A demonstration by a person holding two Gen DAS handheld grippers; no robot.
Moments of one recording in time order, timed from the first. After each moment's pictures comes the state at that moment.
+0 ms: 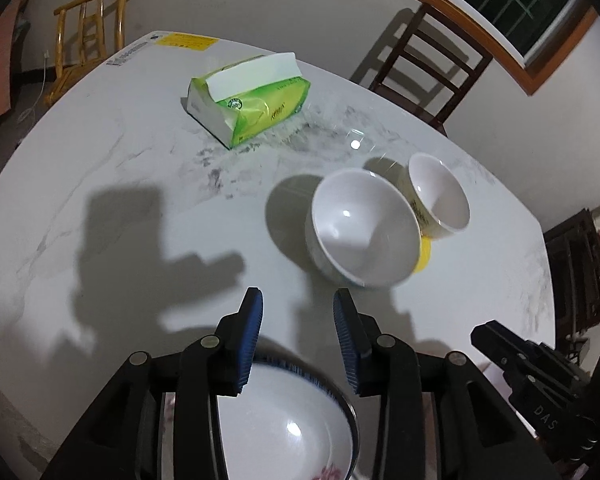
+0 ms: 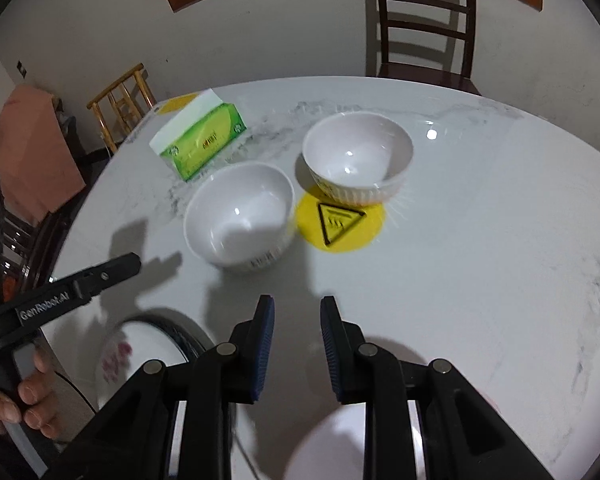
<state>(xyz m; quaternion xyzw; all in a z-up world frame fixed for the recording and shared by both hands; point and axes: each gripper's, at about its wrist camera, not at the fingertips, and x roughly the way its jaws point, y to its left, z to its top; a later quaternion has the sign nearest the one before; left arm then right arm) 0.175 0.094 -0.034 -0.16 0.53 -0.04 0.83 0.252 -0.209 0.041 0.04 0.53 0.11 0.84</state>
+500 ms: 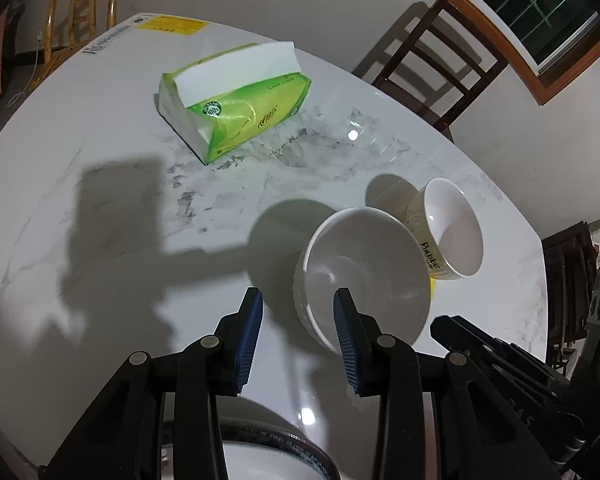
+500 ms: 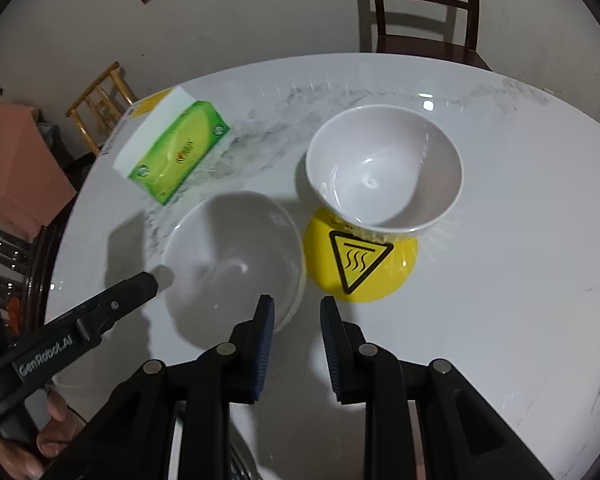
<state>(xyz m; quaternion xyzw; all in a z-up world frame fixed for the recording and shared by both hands) 0.237 0.089 -0.057 -0.18 0.55 -0.05 0.81 0.326 -0.189 0.004 0.06 0.58 0.09 0.81</state>
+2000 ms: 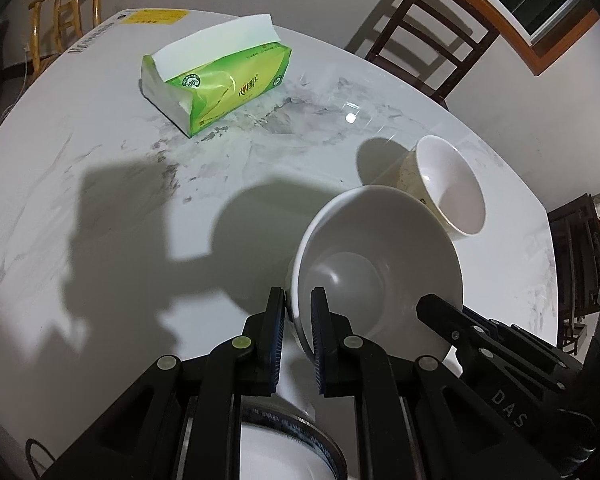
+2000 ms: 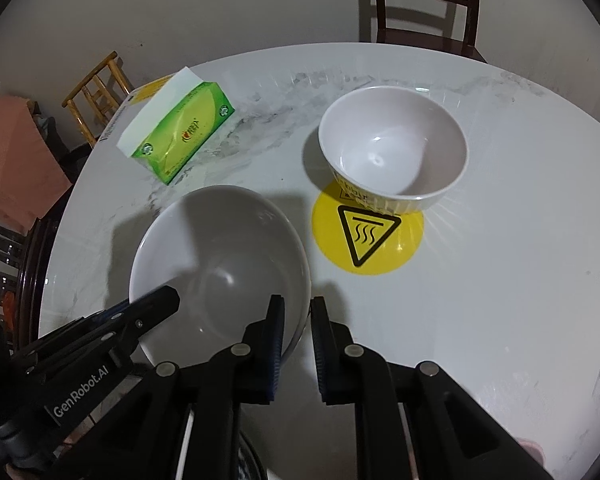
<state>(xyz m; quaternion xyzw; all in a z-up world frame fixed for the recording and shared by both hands) 0.217 0.070 -0.063 -0.15 0.57 -0.06 0.81 0.309 -0.173 0.002 0.05 0.58 0.08 0.81</state>
